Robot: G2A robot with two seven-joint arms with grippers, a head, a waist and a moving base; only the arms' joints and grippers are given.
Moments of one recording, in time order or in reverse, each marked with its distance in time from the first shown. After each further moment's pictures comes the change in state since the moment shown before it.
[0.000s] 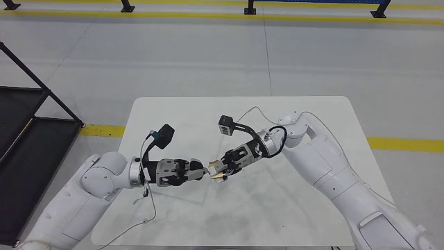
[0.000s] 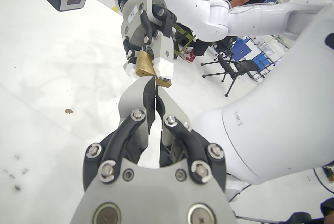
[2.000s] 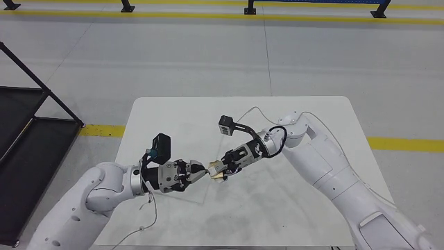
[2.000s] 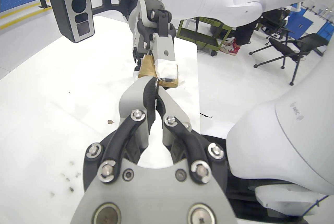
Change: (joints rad) left arm 0.156 -0.040 -0.096 -0.127 0.695 -0.061 0.545; right arm 0.000 0.000 0.000 0.000 0.000 0.000 0.000
